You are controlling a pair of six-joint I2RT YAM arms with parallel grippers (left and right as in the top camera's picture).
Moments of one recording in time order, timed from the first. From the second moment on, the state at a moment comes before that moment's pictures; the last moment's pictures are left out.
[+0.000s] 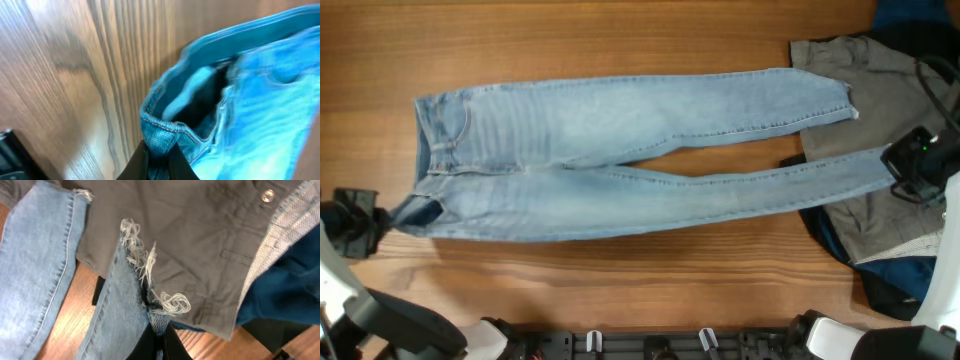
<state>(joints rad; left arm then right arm) 0.86 1.52 1.29 -1.21 0.18 -0.59 -0.46 1.40 1.38 -1.22 0.04 0.48</state>
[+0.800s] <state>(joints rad) 0.75 1.57 1.45 -1.07 0.16 -0.59 -0.41 1.56 1.44 -1.08 -0.14 0.29</state>
